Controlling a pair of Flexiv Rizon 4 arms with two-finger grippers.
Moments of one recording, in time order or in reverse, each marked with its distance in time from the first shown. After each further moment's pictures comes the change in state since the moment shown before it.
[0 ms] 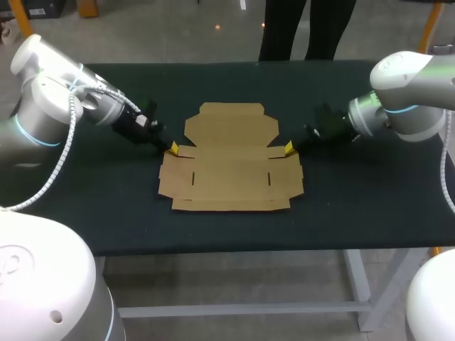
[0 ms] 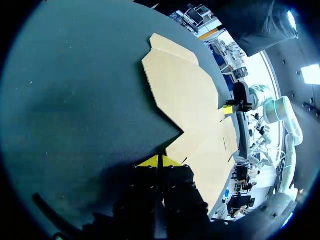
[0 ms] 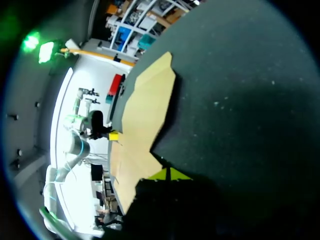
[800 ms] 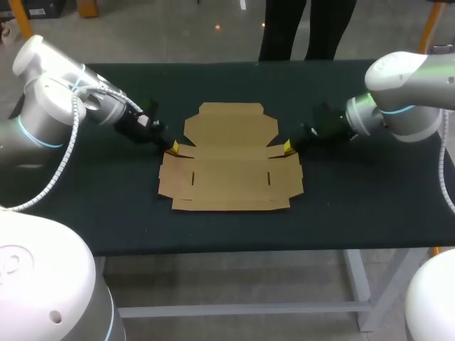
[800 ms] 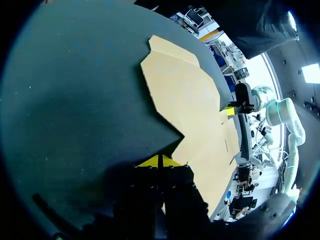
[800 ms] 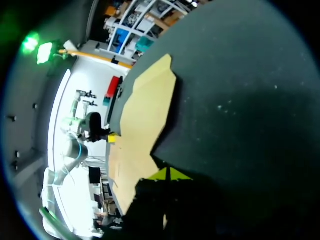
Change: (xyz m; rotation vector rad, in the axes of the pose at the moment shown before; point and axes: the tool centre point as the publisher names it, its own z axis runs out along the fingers) left arm 0.000 -0.005 0.004 0.016 -0.014 0.008; right arm 0.003 0.004 0.004 -0.020 -0.027 0.010
